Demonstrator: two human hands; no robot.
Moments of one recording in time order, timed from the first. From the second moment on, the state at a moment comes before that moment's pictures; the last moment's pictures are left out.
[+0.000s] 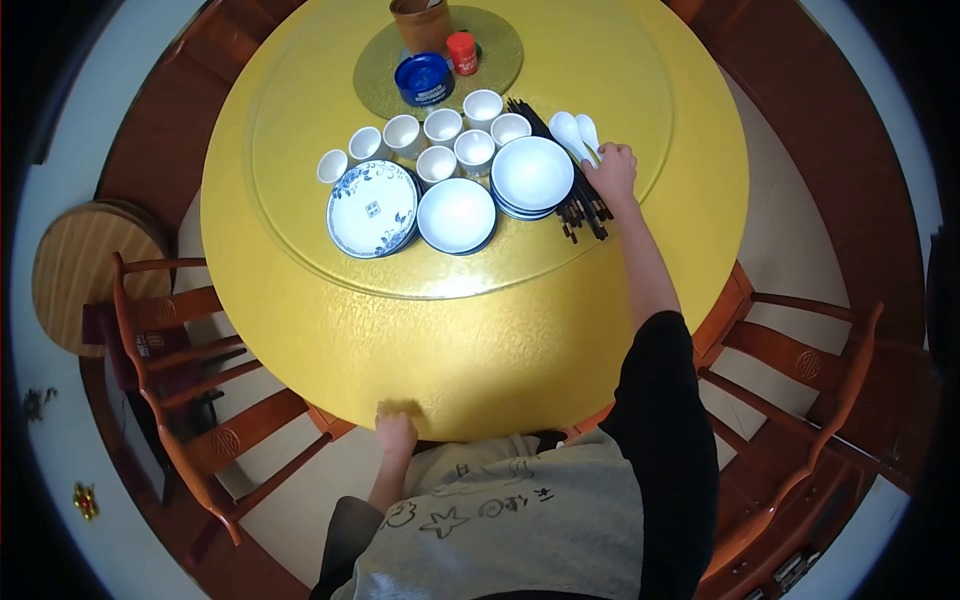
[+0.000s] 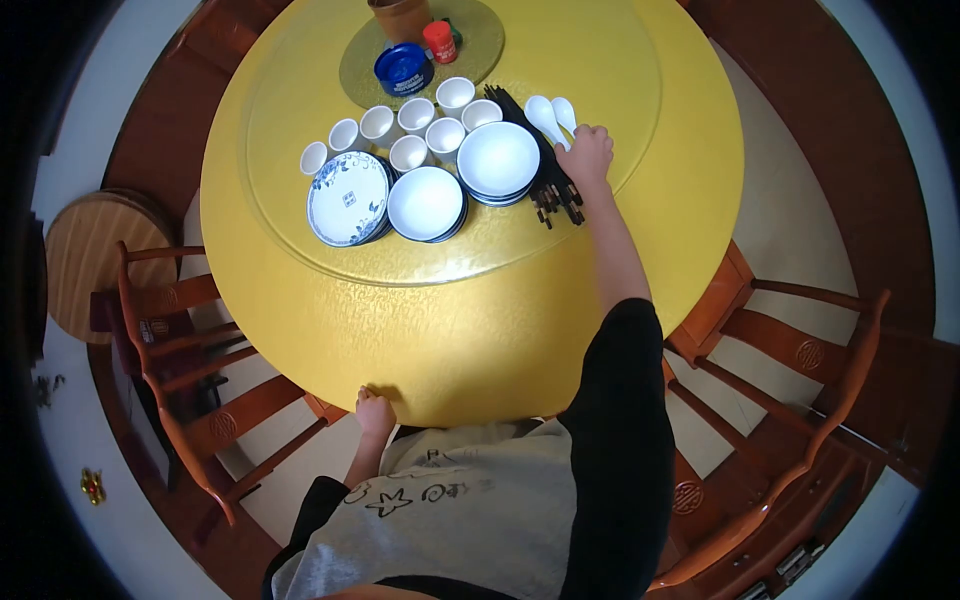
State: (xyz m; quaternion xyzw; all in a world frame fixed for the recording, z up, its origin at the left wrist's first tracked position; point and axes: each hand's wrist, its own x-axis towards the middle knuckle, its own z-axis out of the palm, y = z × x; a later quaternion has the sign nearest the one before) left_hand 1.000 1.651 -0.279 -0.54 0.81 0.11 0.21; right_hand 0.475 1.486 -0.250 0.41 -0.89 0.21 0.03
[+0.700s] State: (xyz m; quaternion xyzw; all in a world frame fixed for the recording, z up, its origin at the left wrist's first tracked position) left_hand 1.022 1.670 -0.298 -0.60 0.77 0.22 -0.04; right_hand 0.461 1.462 -0.258 0.43 -0.90 -0.01 -0.08
